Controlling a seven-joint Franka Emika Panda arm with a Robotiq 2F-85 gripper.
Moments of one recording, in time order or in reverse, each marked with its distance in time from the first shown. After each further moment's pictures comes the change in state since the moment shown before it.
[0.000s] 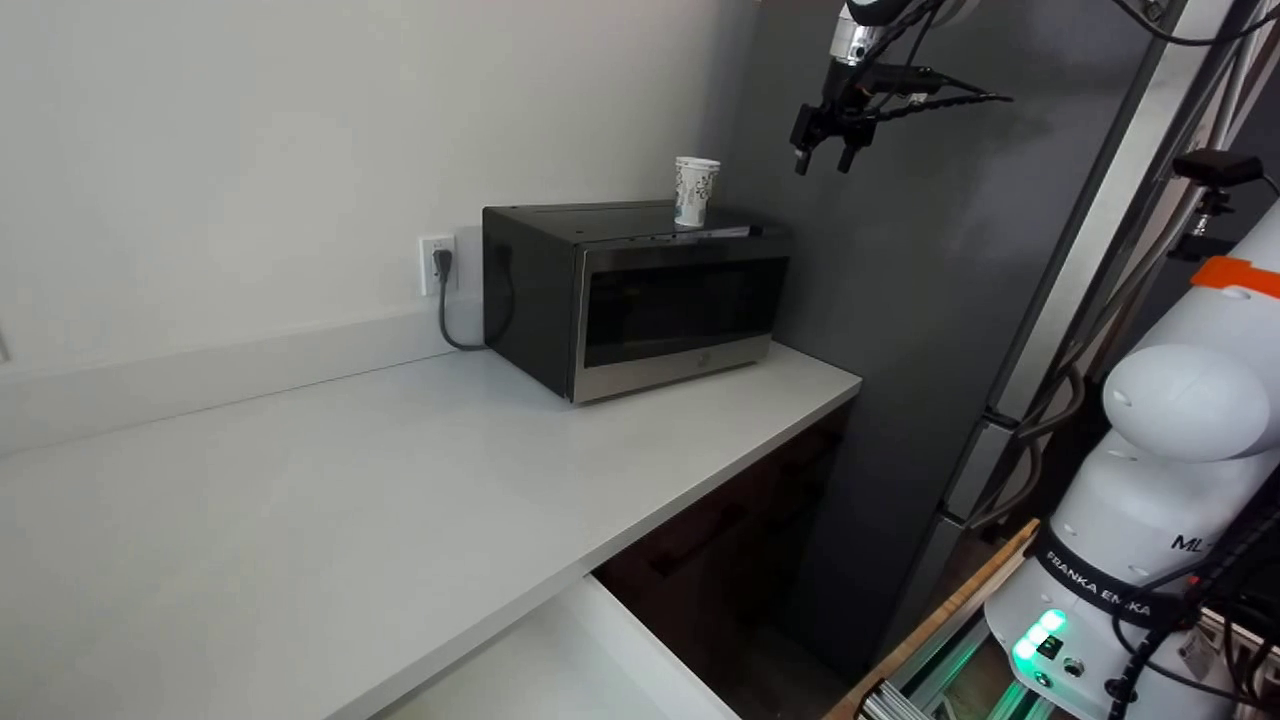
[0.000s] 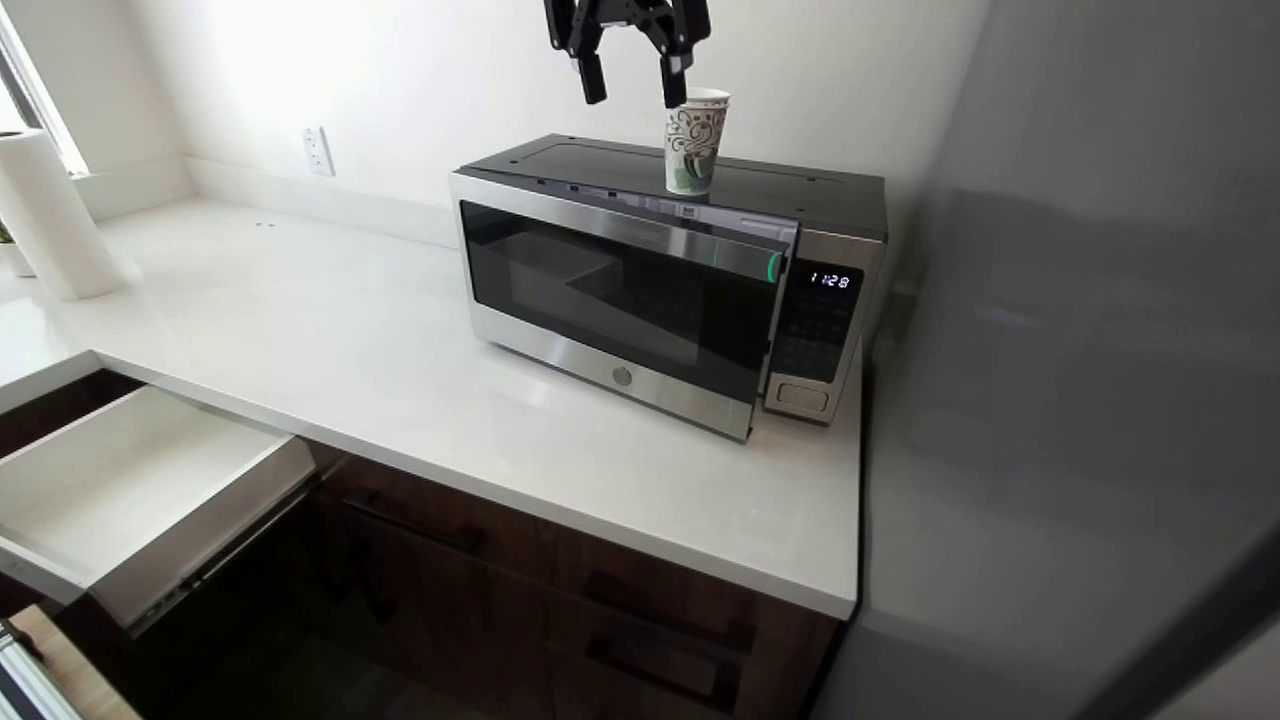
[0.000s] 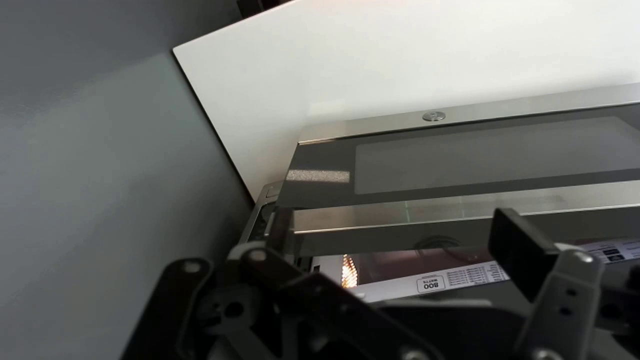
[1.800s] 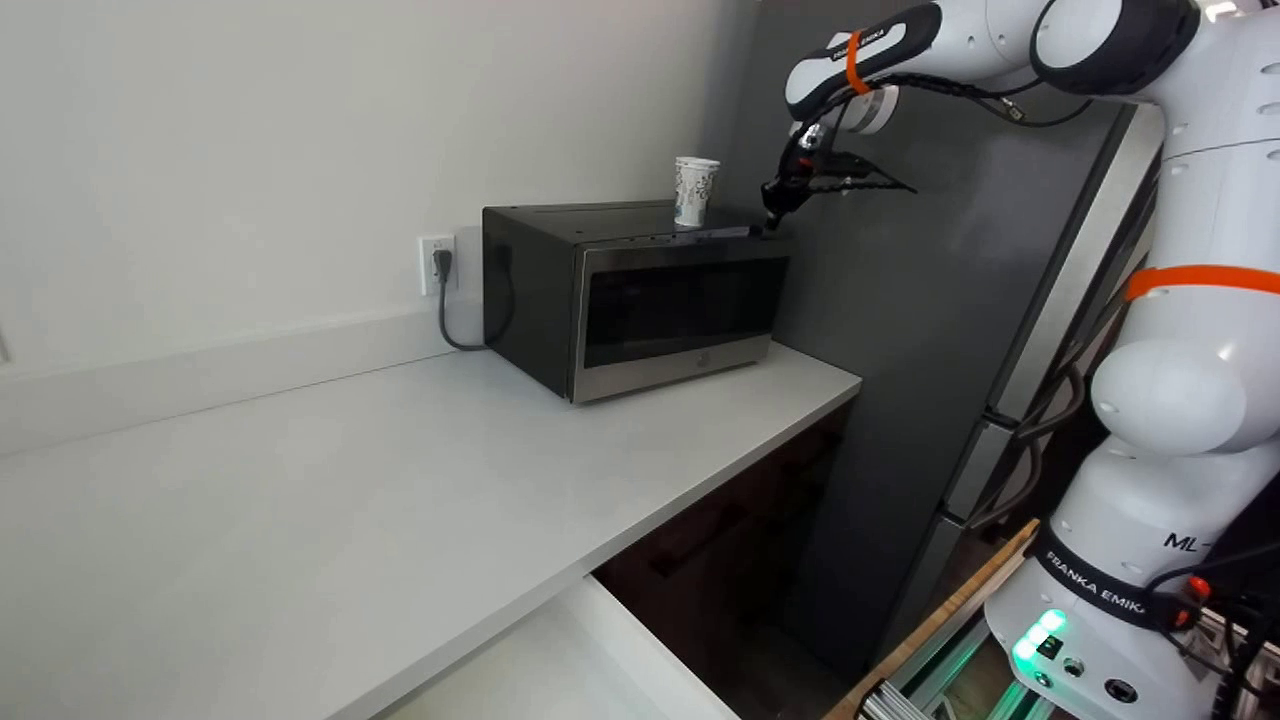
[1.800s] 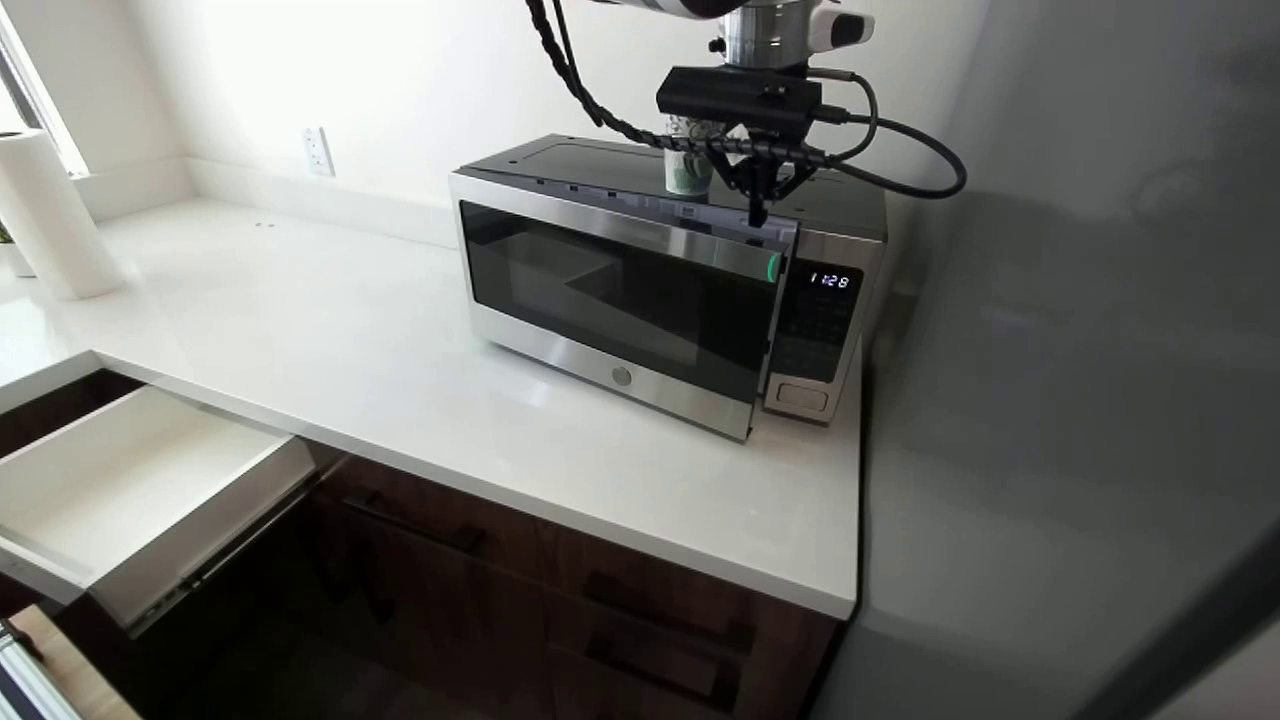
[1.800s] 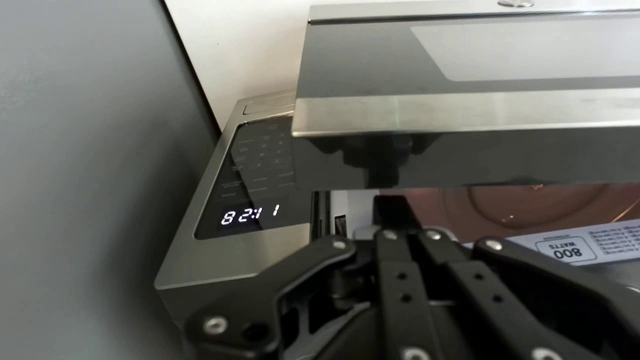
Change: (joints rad) arm -0.097 0.478 -0.049 0.276 0.249 0.279 -0.359
